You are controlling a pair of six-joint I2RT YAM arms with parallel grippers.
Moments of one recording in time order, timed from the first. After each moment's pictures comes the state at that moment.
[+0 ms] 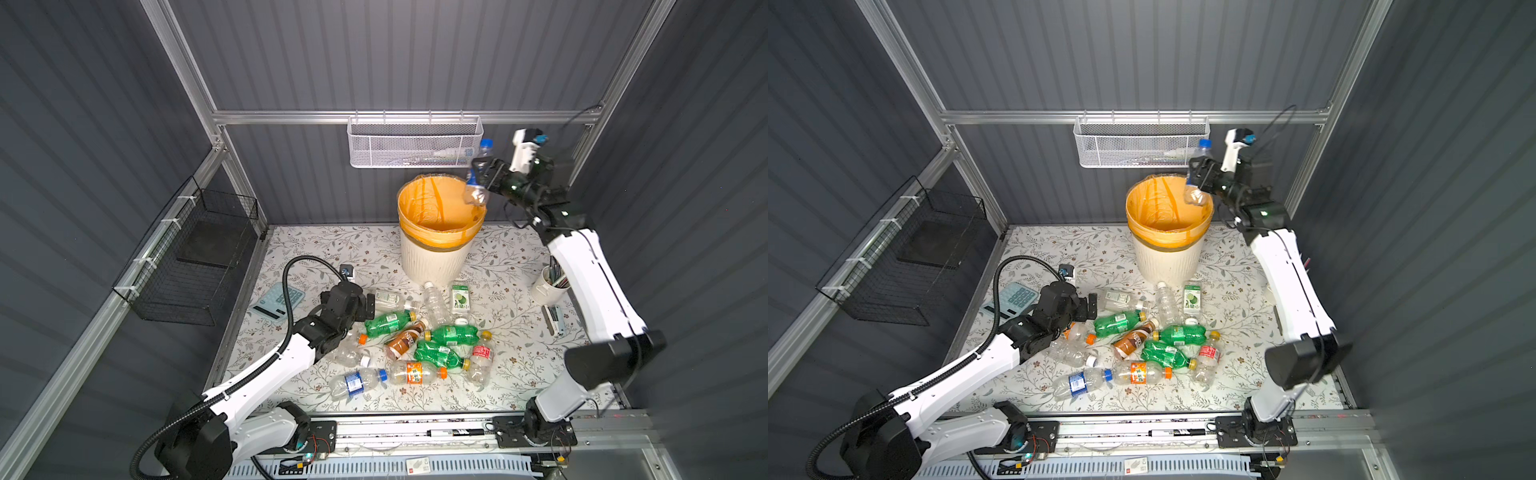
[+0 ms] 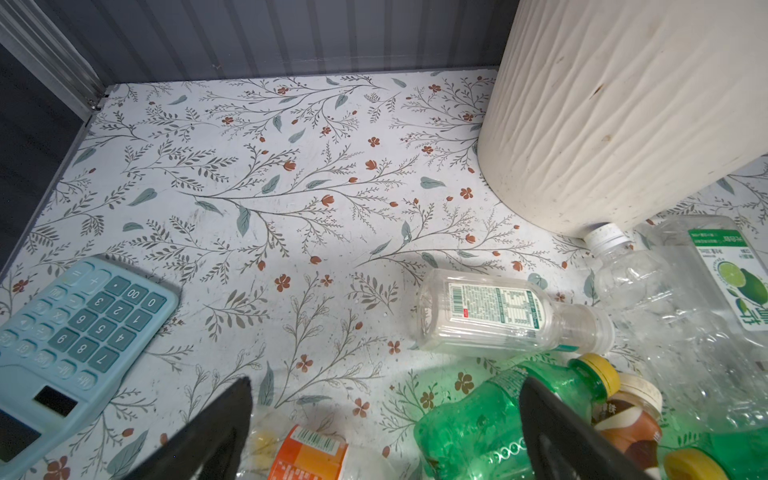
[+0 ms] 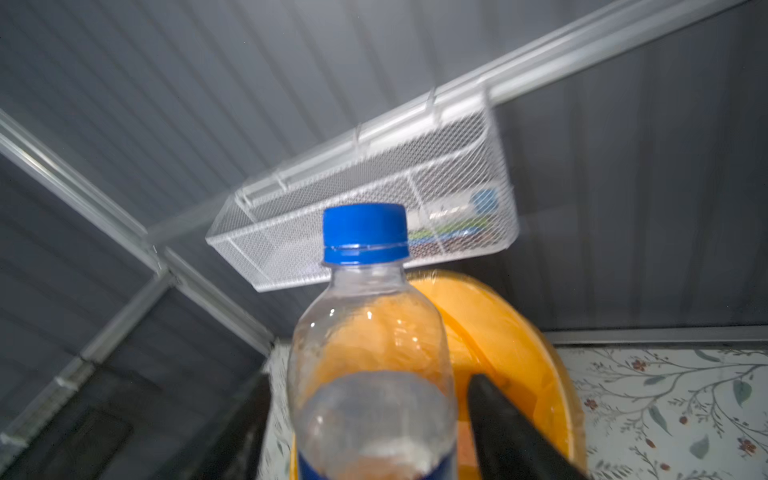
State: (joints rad) left arm -0.66 1.13 0.76 -0.28 -0.40 -0.32; right arm 0.24 1.74 2.04 -0.49 -0.18 0.44
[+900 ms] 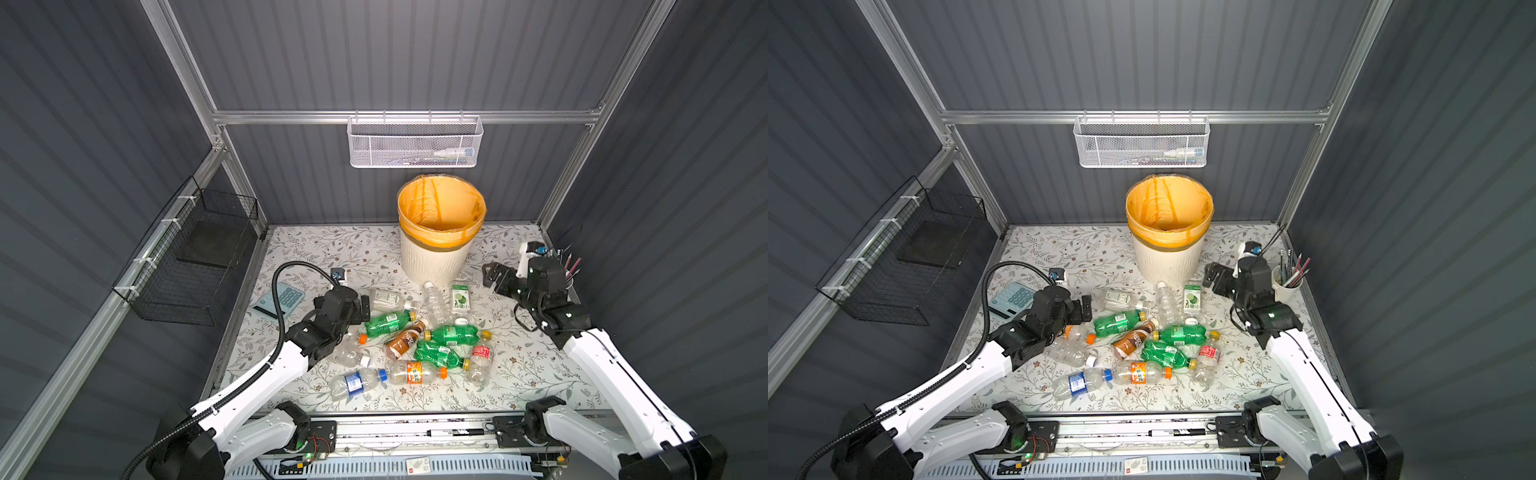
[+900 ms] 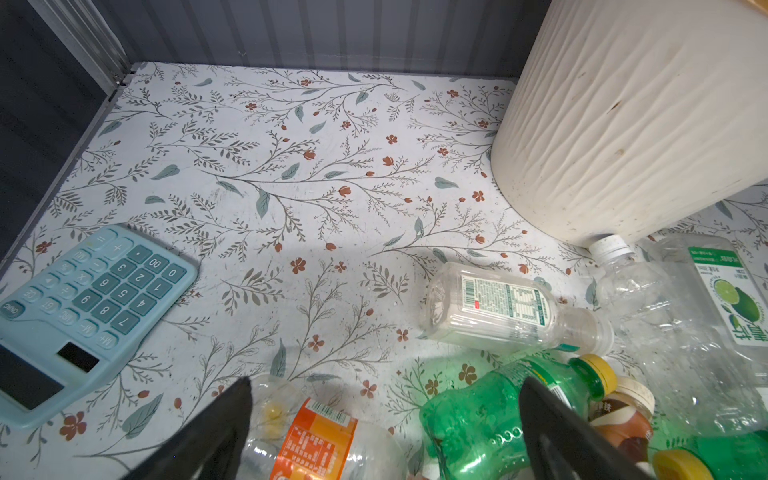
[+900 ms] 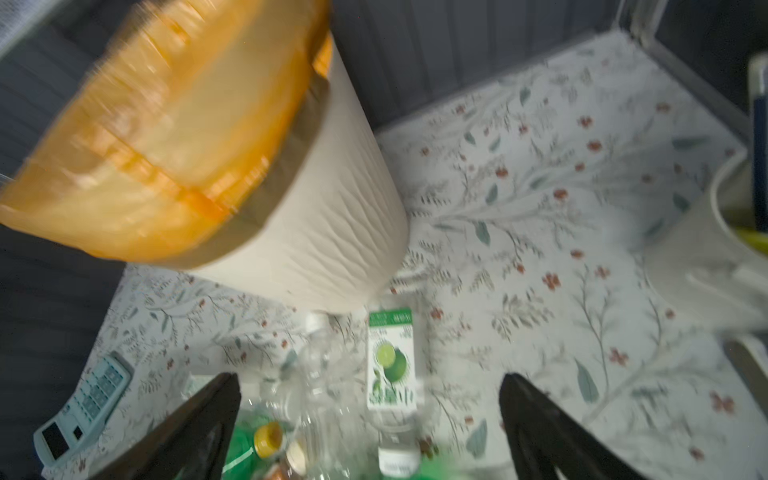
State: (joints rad) left arm -0.66 1.06 0.73 -0.33 -0.43 -0.39; right arm 0.24 0.95 0.82 -0.42 0.05 0.54
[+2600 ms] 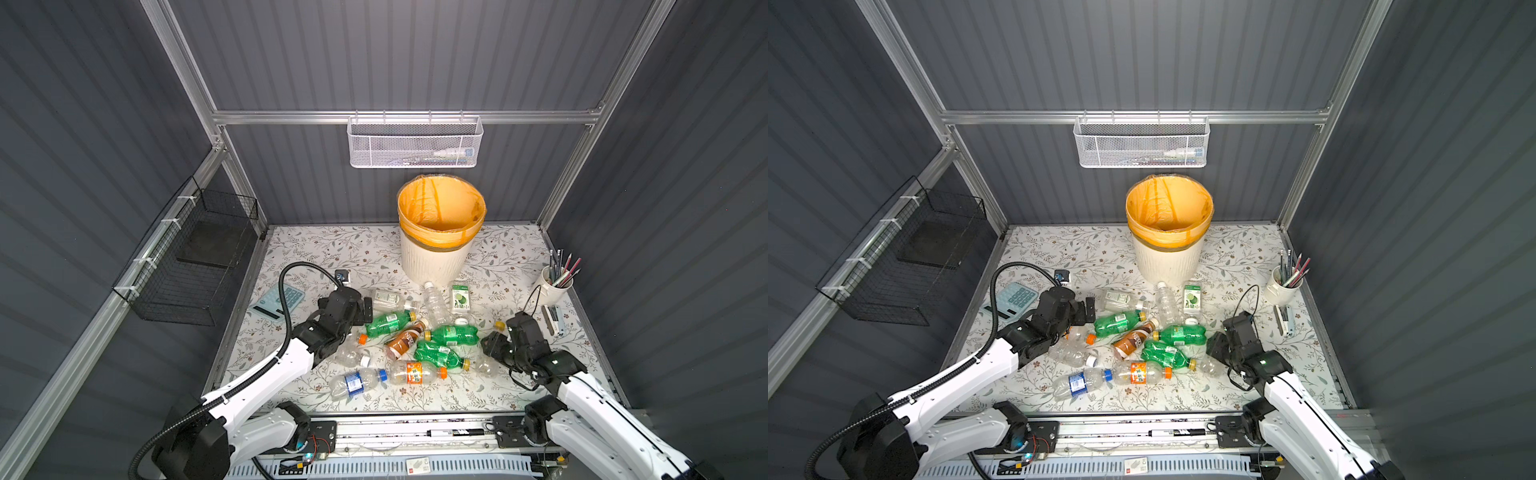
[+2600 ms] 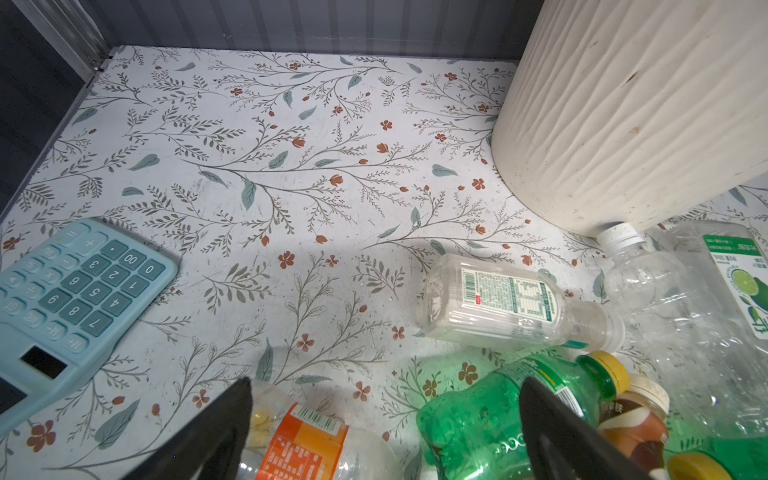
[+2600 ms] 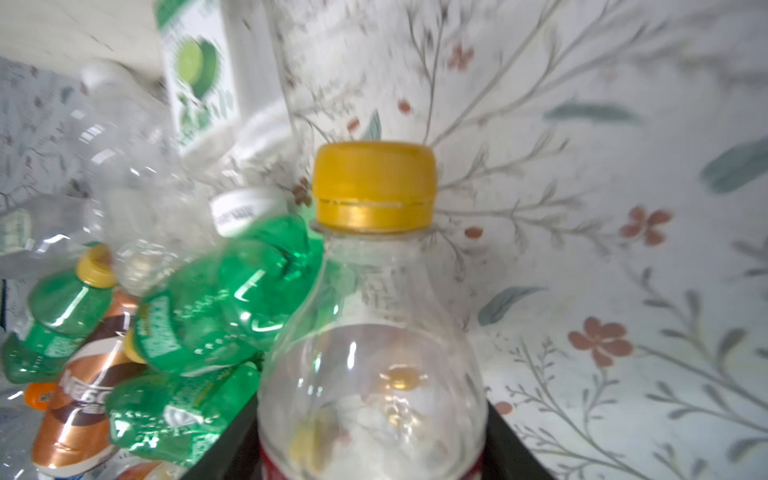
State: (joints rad) left arm -0.66 1.11 0.71 -0.27 -0.41 -0.39; right arm 0.34 0.70 0.47 -0.64 0.05 0.78
